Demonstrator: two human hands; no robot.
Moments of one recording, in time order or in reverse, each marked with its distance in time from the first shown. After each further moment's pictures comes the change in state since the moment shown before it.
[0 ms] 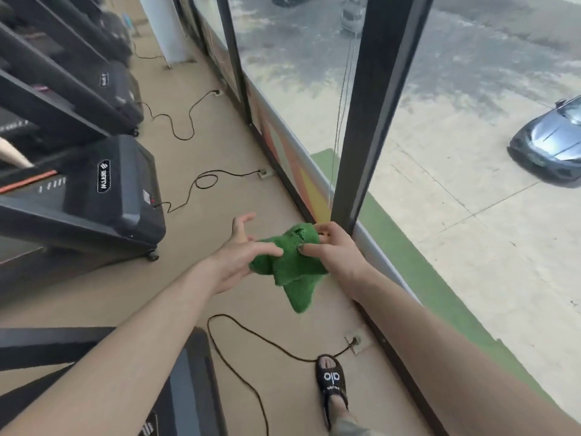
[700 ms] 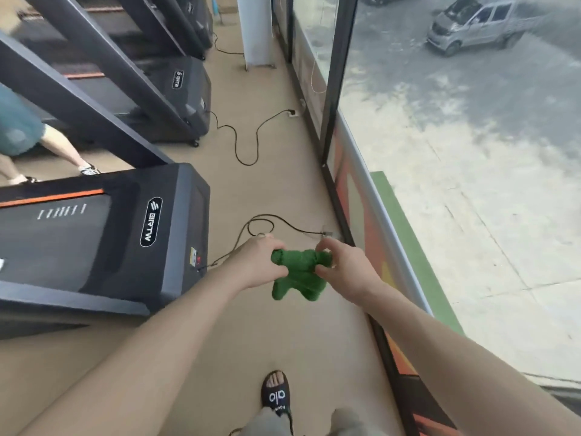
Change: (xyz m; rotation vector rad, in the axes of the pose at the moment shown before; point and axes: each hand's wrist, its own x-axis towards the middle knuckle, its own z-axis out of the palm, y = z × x) left_hand 0.394 0.234 -0.392 0.874 0.195 0.186; right_hand 0.515 -0.259 0.250 -0.958 -0.169 -0.296
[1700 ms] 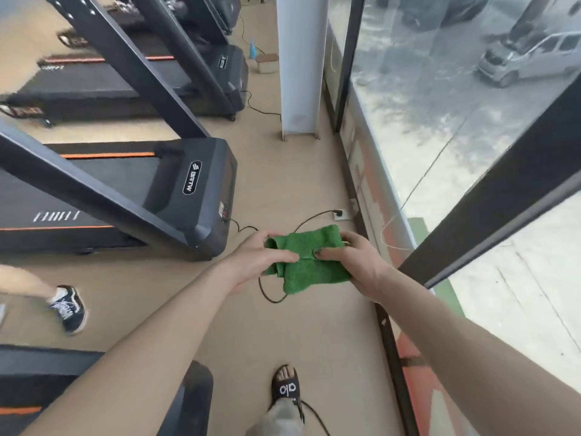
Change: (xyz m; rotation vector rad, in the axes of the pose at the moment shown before) left_hand 0.820 -0.198 -0.556 -0.954 0.045 -0.269; right_hand 1.016 -0.230 -0.189 0.949 -0.170 0.237
